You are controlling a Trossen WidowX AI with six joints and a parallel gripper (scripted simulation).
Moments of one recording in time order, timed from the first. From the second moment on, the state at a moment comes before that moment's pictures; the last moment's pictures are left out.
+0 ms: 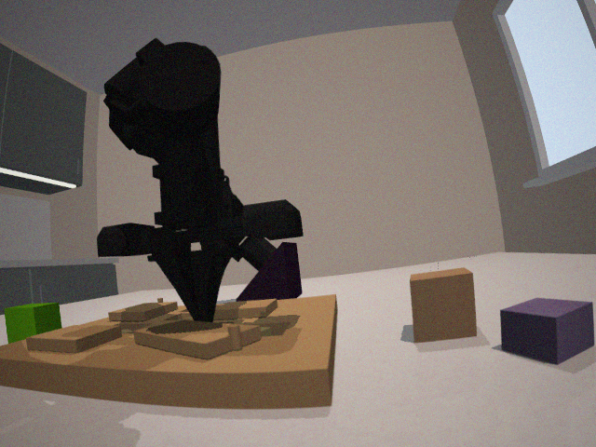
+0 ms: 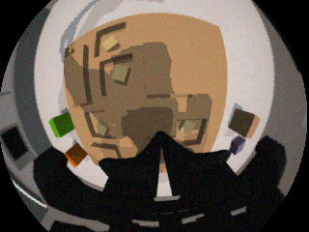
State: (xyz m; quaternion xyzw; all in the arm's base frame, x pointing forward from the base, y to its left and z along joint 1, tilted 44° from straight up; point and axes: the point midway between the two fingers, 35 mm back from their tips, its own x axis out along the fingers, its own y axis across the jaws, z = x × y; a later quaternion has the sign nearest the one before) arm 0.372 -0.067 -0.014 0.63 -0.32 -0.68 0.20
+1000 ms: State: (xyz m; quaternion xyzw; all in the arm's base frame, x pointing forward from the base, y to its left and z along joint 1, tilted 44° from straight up) arm 0.395 -0.087 0.001 0.63 -0.32 -0.68 0.20
